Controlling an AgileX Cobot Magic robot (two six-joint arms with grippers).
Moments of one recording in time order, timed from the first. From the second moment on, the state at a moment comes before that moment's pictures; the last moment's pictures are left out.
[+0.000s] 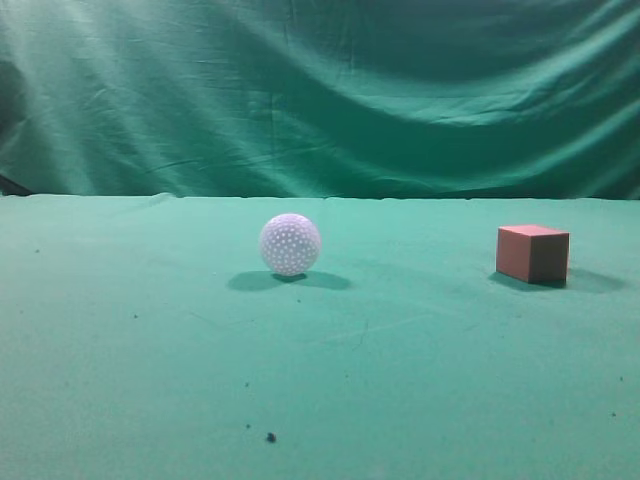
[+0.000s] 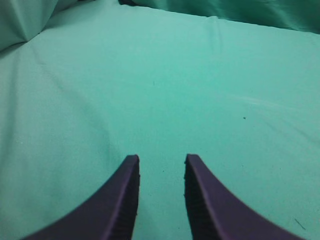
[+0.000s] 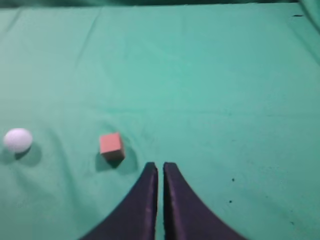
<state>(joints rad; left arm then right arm) 0.05 -0.02 0.02 0.15 0.37 -0.28 0.13 0.53 -0.61 0.20 0.80 -0.15</state>
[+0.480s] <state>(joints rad) 0.05 -0.02 0.02 0.15 0.37 -0.28 0.43 1.08 -0.78 0.00 0.88 0.03</state>
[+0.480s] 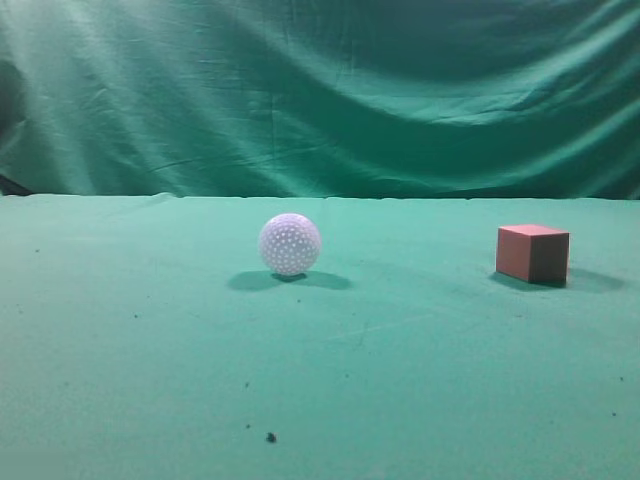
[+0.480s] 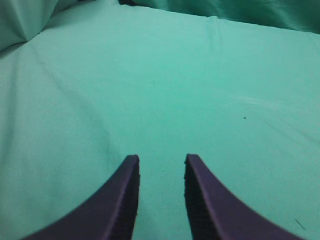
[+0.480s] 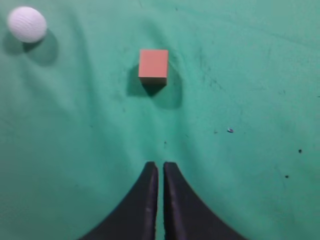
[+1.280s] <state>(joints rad) 0.05 -0.02 0.02 0.15 0.37 -0.28 0.47 1.76 -1.07 -0.03 0.81 0.08</state>
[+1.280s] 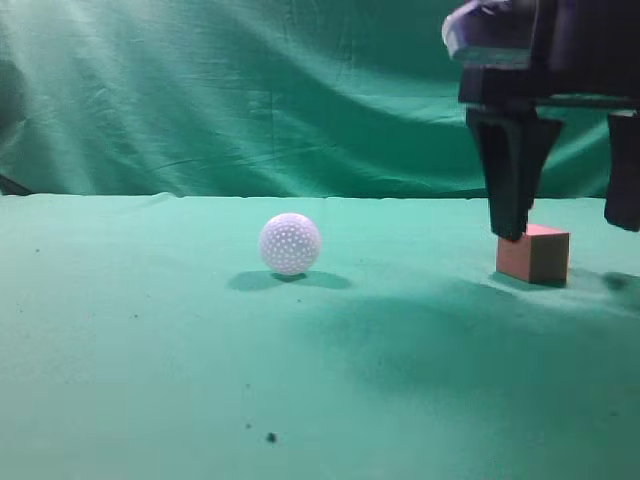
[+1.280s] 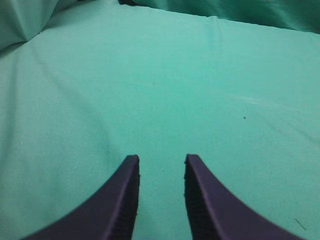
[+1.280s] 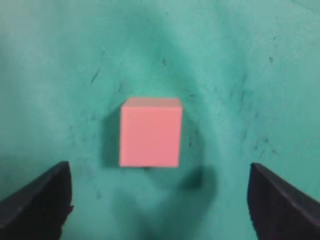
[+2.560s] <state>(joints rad) 0.05 -0.02 0.02 0.15 0.37 -0.28 0.26 2.07 -1.55 -0.07 0.92 0.17</state>
